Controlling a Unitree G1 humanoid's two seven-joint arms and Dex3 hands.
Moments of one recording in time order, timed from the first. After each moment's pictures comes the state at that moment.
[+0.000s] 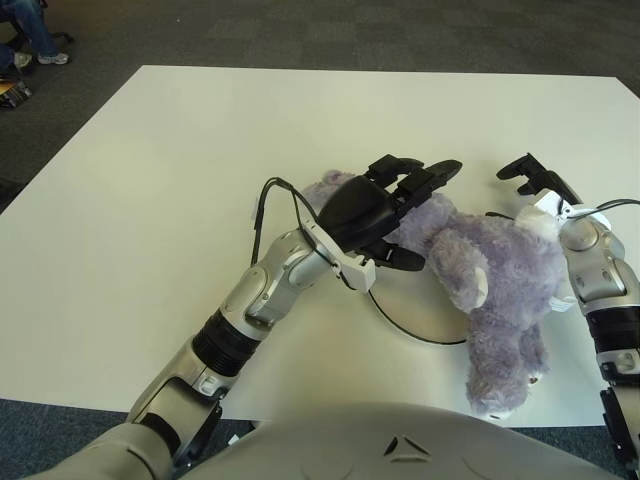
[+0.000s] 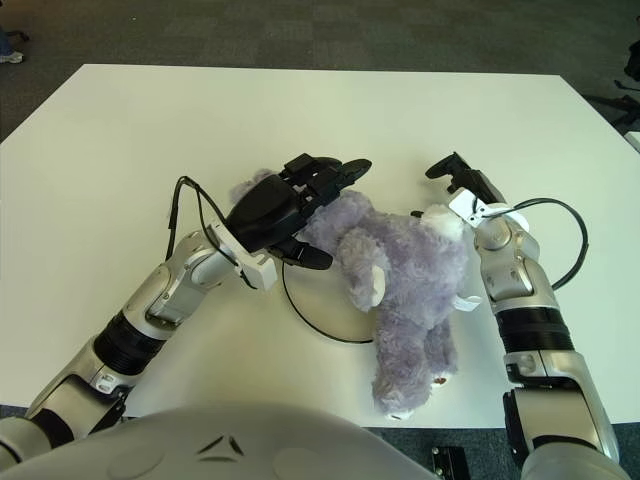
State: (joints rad) left arm -0.30 0.19 -0.50 -0.22 0.73 -0.27 -0.14; right arm -0.25 -0.63 0.04 0.22 -0.34 0.20 0.17
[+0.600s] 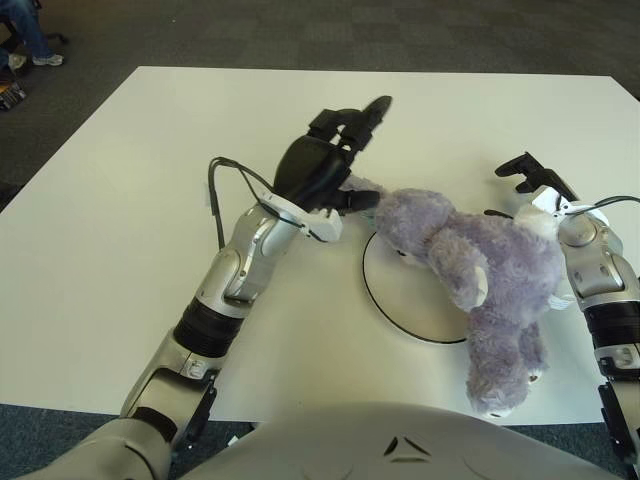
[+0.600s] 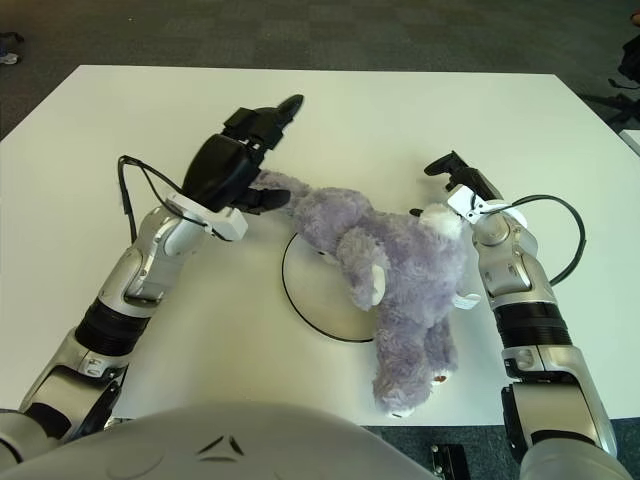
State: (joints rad) left arm -0.36 0.20 -0.29 -0.14 0.81 -0.17 0.05; right arm -0.28 -0.63 0.04 0.27 -0.33 0.19 0.18
